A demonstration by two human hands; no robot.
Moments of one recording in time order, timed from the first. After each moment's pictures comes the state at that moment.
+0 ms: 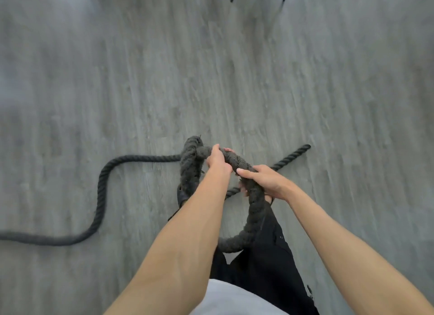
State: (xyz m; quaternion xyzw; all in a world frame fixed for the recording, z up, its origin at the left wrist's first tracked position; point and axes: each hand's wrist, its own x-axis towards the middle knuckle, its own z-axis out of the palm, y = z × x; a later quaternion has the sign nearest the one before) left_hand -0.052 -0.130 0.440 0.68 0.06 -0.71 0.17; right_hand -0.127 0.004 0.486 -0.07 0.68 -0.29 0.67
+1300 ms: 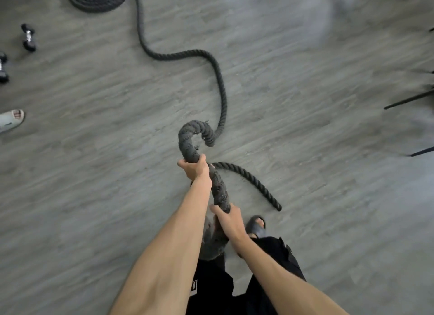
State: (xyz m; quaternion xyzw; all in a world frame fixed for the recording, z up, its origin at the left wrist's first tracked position) left_hand -0.178 0.294 0.448 0.75 0.26 -0.31 0.53; right_hand -0.340 0.356 0.491 -0.46 0.59 0.01 0.66
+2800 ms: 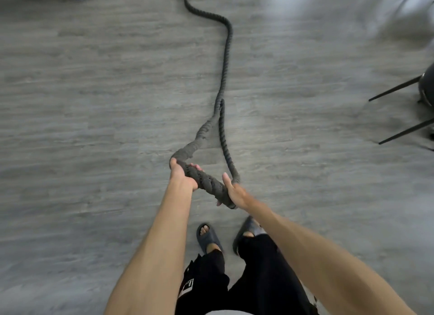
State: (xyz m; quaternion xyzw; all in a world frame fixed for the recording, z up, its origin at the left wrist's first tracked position) left_hand -0.798 0.632 0.516 0.40 0.50 -0.37 0.67; right_hand -0.947 0.518 0.469 -0.69 0.35 0.31 0.55
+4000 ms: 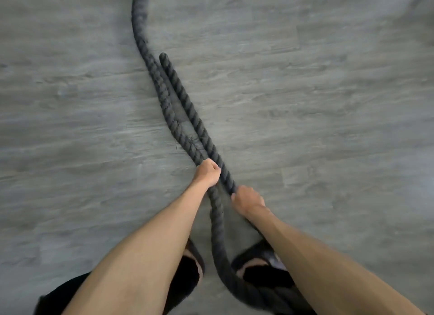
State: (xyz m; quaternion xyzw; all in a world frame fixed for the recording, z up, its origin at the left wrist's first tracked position) left_hand -1.035 0.490 -0.030 0.84 -0.04 -0.50 0.19; right_hand -1.166 0.425 -0.011 -0.77 0.39 0.41 0.29
